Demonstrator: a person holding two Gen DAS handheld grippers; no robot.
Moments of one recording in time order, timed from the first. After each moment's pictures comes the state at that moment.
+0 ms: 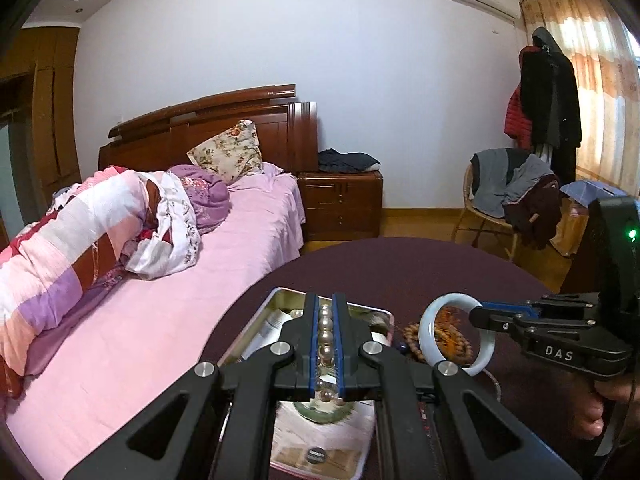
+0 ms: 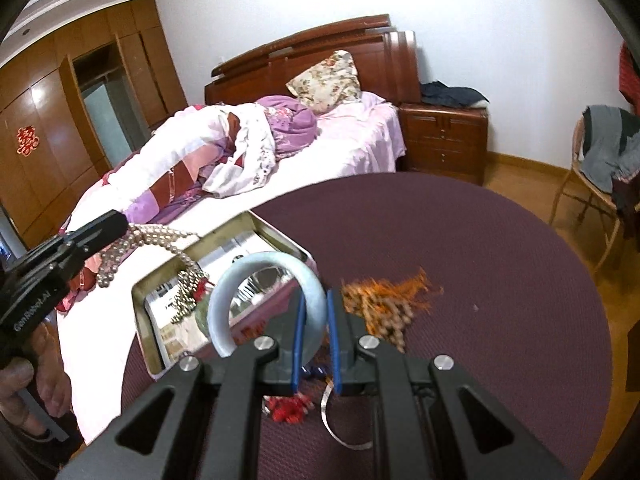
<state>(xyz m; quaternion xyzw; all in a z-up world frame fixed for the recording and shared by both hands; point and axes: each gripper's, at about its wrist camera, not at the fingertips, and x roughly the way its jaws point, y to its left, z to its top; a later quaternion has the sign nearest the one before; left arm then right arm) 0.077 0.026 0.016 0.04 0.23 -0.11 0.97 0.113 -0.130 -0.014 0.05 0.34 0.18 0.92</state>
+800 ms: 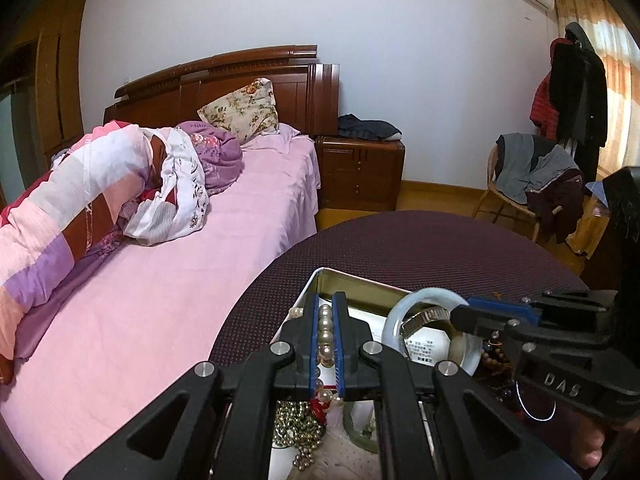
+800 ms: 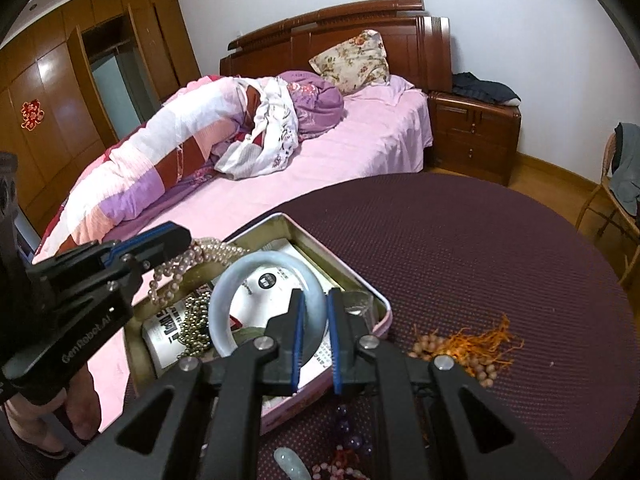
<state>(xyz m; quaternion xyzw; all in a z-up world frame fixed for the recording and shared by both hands) 0.144 0.055 -0.020 0.02 0.30 -0.09 0.95 0.171 -0.066 -0.033 0.02 0.37 0.20 0.90</state>
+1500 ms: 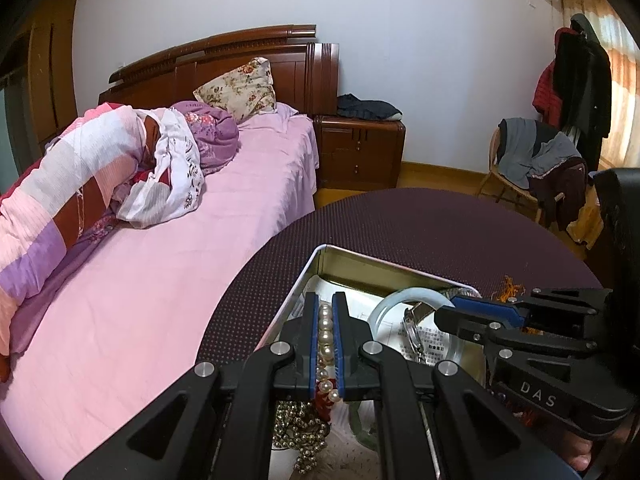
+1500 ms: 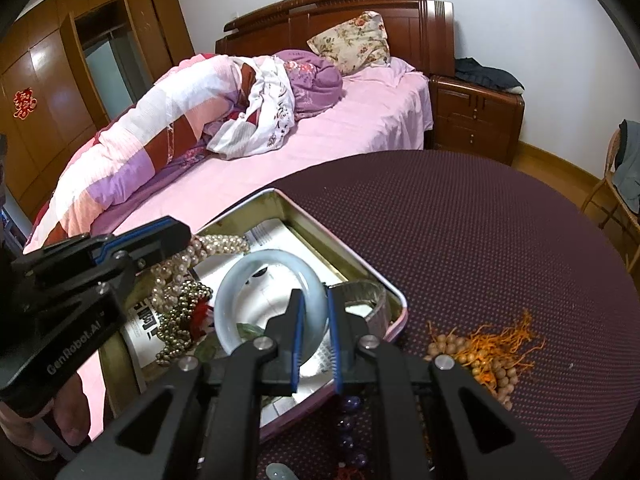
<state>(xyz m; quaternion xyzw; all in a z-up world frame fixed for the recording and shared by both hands) 0.163 0.061 -0.038 0.02 0.34 -0.10 0.94 0.186 -0.053 -0.051 0.00 0.40 0.20 0.89</state>
